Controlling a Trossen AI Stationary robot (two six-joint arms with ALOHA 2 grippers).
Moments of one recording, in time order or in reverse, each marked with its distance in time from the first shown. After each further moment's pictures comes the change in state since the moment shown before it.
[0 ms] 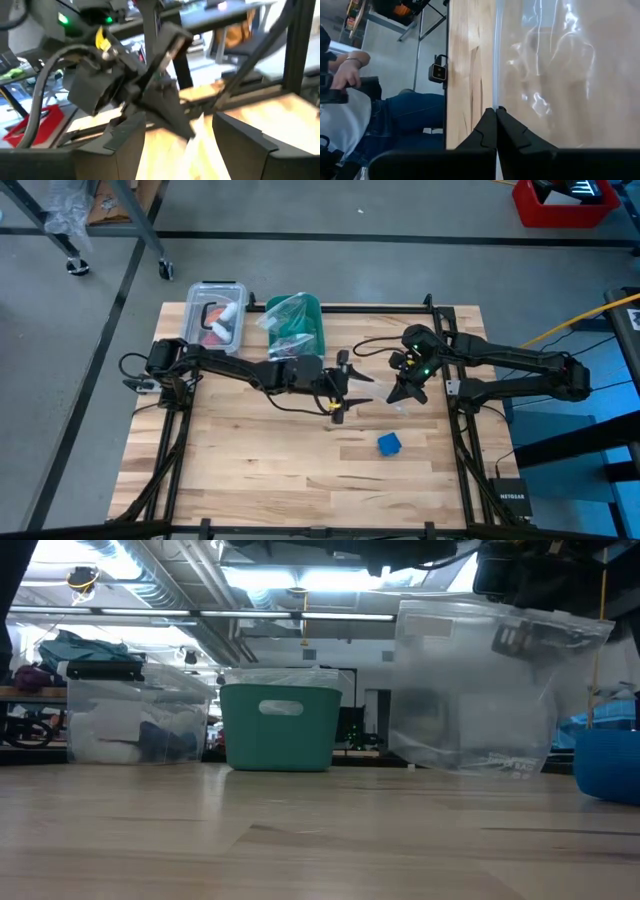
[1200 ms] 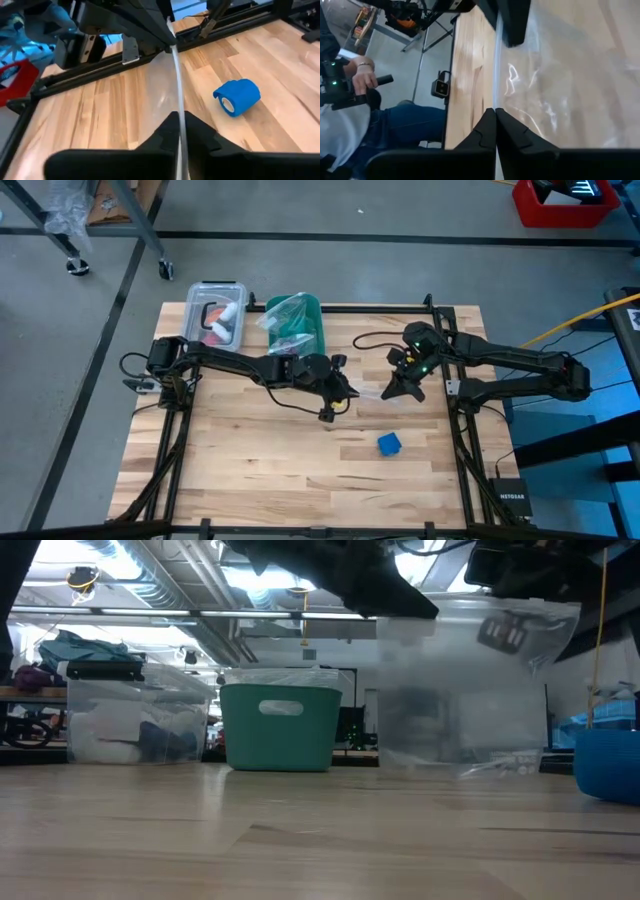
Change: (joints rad) left arm 0.039 0.000 0.000 -0.314 0.071 0.004; right arm -0.001 0.000 0.000 0.126 0.013 0.025
